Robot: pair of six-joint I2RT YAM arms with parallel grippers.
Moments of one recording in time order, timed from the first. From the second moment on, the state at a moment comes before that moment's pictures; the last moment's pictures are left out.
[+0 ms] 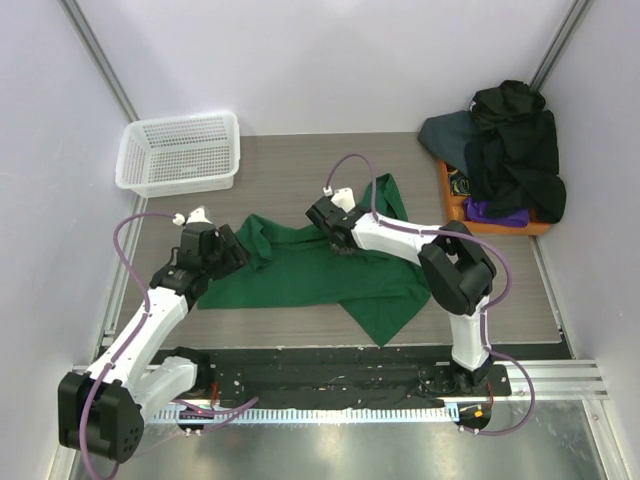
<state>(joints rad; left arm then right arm) -0.24 0.96 0.63 -0.38 -0.05 -0.66 0.78 1.96 1.40 -0.60 0.55 0.53</state>
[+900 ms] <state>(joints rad) -0.24 0.96 0.63 -0.35 -0.04 -0.66 0.78 1.86 1.37 -0.66 0.62 0.55</state>
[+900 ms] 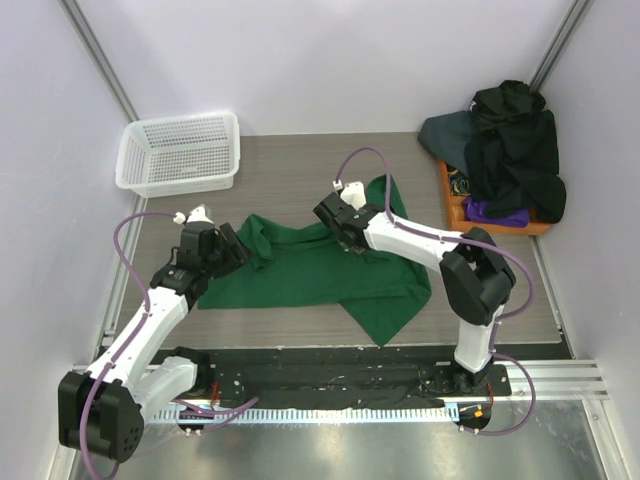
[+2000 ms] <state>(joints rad) -0.43 1.45 0.86 -0.32 -0.26 -0.67 0.26 1.53 1.09 -0.35 -0.19 0.55</state>
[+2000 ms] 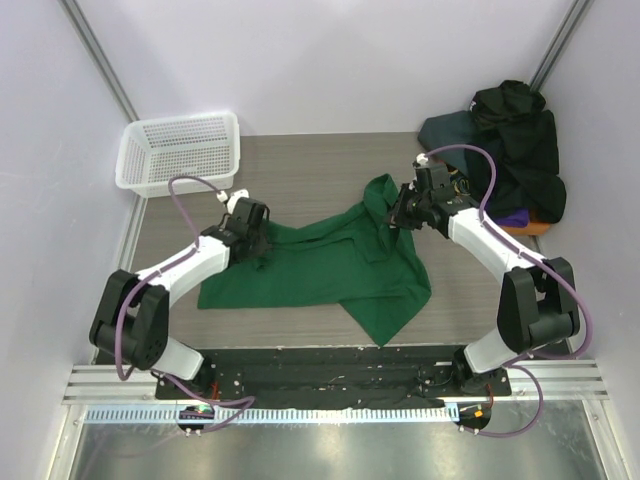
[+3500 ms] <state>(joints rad) 0.05 1.71 1.43 -0.58 0.01 -0.68 -0.02 1.50 1.13 -0.25 -0.27 0.77</state>
